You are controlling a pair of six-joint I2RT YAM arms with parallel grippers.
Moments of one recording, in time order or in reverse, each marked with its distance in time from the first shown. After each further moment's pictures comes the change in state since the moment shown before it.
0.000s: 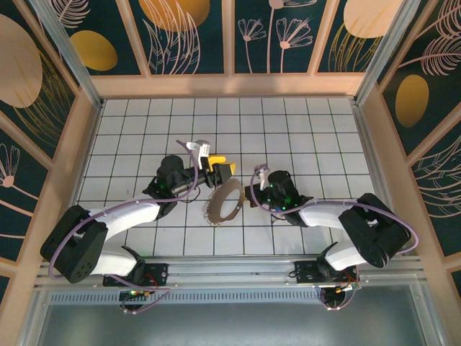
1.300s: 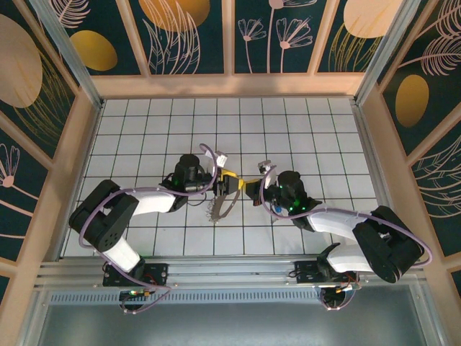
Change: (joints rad) left arm 0.000 0.284 0.066 -0.021 0.223 0.087; right arm -0.029 -0.128 -0.048 0.098 -0.105 0.000
